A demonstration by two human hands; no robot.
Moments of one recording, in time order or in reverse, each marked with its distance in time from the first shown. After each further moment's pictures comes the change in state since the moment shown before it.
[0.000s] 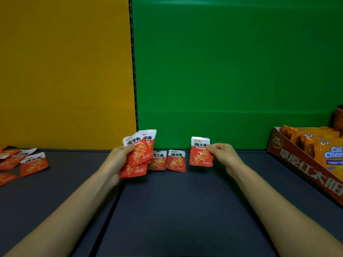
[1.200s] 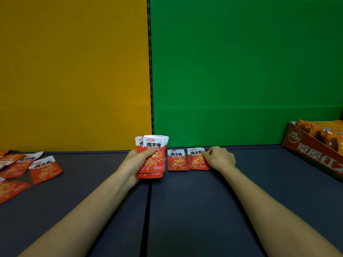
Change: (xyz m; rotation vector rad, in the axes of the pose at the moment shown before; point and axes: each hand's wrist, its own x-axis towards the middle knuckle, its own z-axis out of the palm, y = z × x) left_hand 0.029 -0.005 -0.036 -0.042 -0.171 -0.050; right_hand 0.006 -0.002 0.081 -0.906 0.142 -0.024
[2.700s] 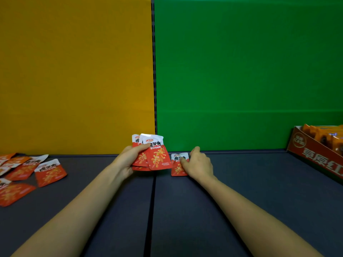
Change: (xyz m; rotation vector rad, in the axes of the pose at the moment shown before) left_hand 0.023 0.018 -0.021 0.045 0.037 -0.027; right_hand -0.025 -0.058 0.023 0.150 0.045 -0.098
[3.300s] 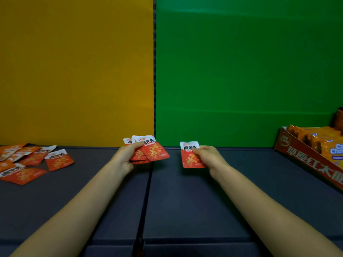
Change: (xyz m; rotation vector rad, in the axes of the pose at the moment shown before) left_hand -0.049 -0.004 0.015 -0.218 0.149 -0.011; right_hand -0.032 0.022 -0.055 0.863 -0.225 0.237
